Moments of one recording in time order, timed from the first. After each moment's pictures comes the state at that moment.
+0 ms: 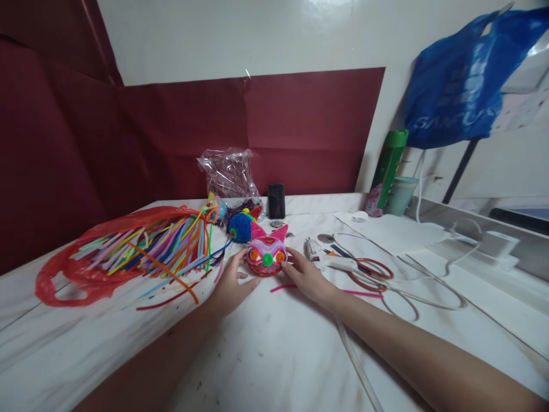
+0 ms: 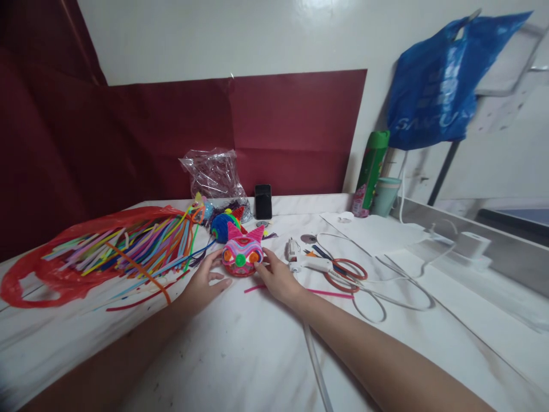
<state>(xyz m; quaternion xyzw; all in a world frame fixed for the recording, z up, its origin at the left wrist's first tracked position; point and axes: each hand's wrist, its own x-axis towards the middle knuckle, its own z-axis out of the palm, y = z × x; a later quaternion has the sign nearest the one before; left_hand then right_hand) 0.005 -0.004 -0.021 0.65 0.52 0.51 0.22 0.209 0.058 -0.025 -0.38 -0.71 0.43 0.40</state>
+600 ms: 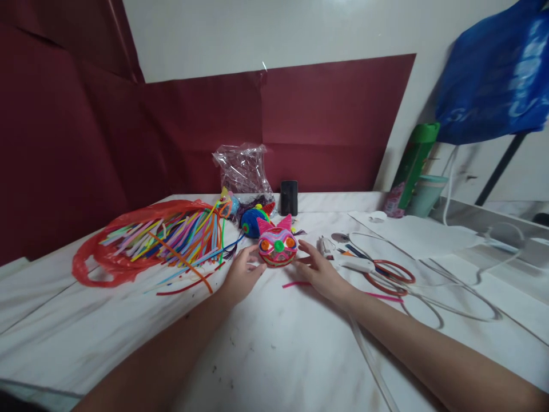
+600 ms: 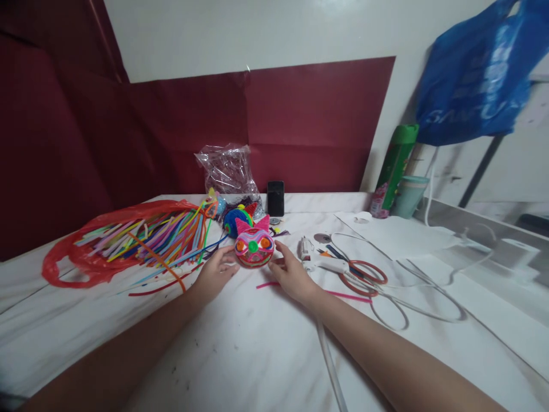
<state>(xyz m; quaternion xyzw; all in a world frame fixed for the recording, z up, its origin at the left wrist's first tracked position) 0.001 0.000 -0.022 0.60 0.55 0.54 0.22 0.209 0.054 -0.020 -0.35 -0.70 0.45 0.43</state>
